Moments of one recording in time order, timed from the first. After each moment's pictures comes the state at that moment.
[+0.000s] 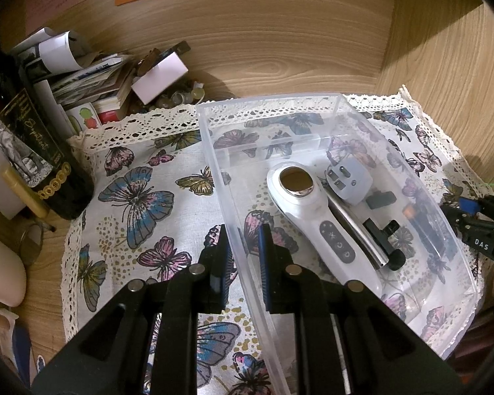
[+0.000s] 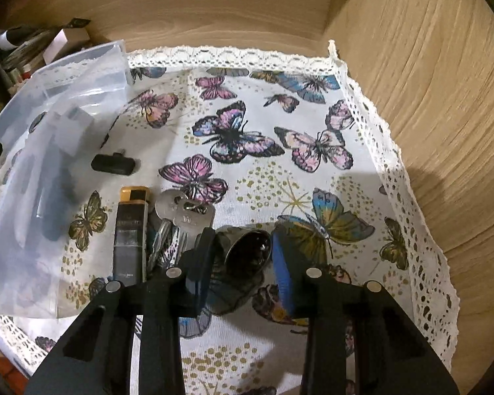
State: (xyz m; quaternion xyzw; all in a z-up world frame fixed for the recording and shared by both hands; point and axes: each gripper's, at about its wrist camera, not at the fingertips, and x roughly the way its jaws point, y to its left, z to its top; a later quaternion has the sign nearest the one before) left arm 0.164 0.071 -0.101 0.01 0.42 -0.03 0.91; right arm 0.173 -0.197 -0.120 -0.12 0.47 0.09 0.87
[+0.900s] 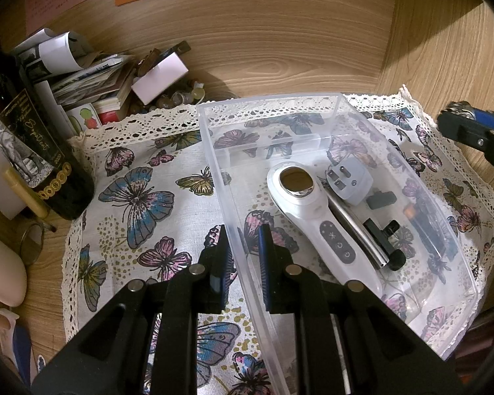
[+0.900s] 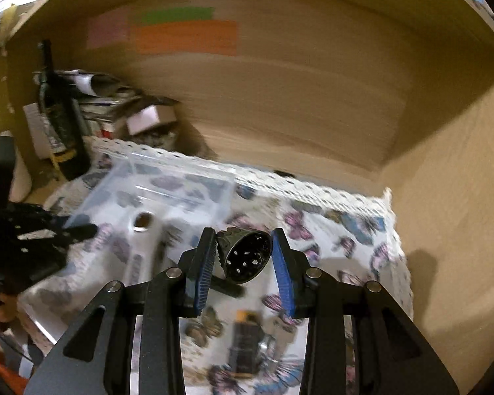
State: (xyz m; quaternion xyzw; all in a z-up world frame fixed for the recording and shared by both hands) left arm 0.165 0.072 -0.102 0.01 0.42 -0.03 0.91; right arm 0.165 -0.104 -0.030 -0.15 0.33 0.23 0.90
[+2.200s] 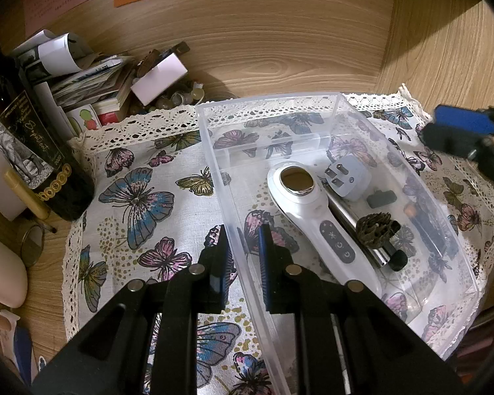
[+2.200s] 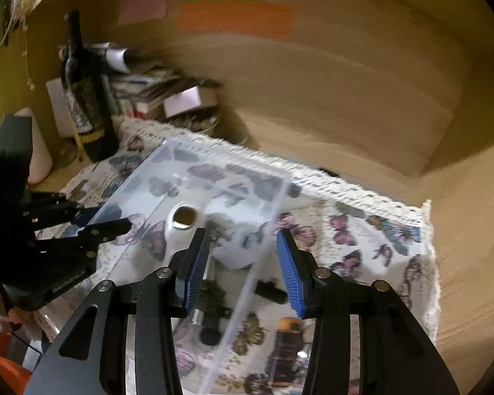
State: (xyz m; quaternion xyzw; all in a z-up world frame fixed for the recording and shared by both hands) left arm 0.165 0.072 -0.101 0.01 0.42 -0.03 0.91; right arm 0.165 -0.083 -0.030 -0.17 0.36 0.25 0.88
